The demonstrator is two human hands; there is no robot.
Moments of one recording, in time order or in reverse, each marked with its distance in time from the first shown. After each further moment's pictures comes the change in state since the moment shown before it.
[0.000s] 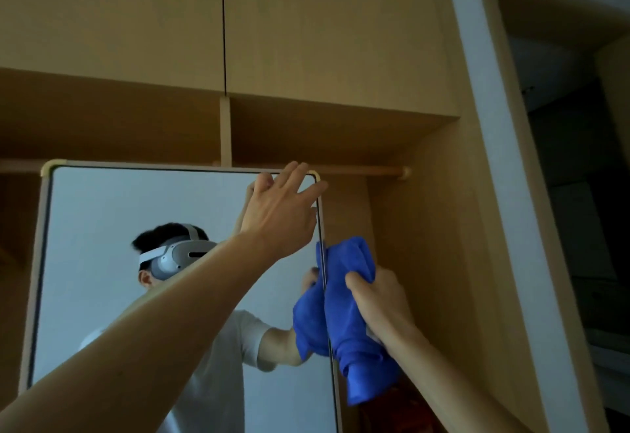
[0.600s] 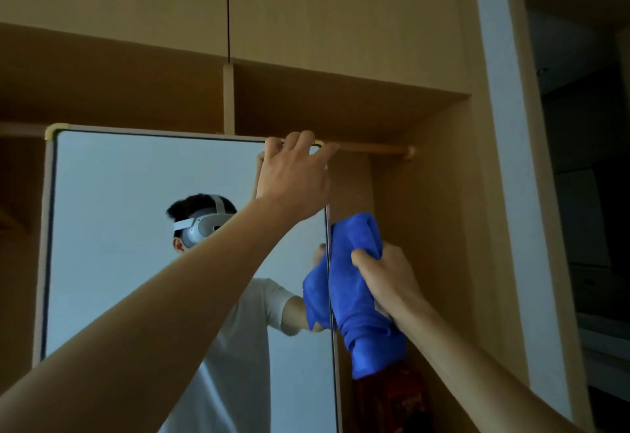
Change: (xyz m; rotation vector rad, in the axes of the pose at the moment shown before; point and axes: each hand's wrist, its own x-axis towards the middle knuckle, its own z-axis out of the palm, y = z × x) left_hand 0.008 0.018 -0.012 -0.071 0.073 -0.117; right_hand -0.006 0.004 -0.011 0.011 -0.066 0.013
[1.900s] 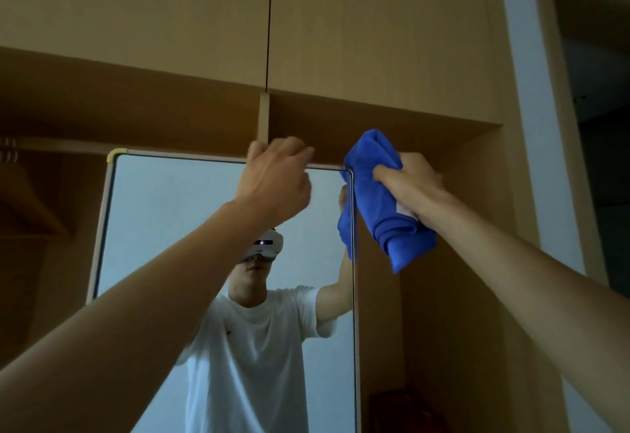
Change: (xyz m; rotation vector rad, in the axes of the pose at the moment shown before) left_hand -0.003 -0.060 -0.043 -0.001 -0.012 -0.035; right_hand 0.087 -0.125 -0.039 -0.197 0.057 -0.375
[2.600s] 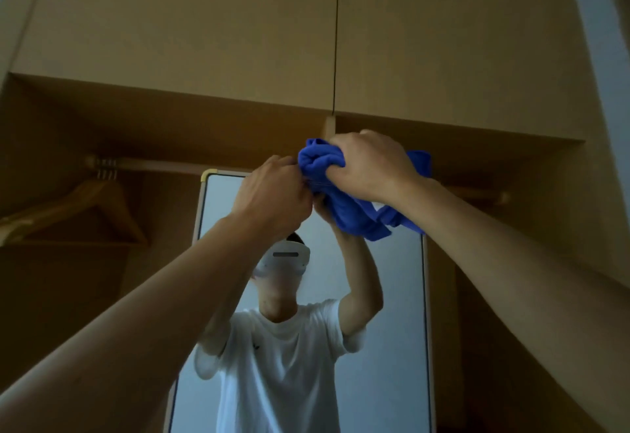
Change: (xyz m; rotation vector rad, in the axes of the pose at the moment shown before) left_hand -0.036 -0.079 -0.043 -0.130 -0.055 -0.223; right_hand 0.006 -0.129 0.083 -0.500 -0.031 -0.727
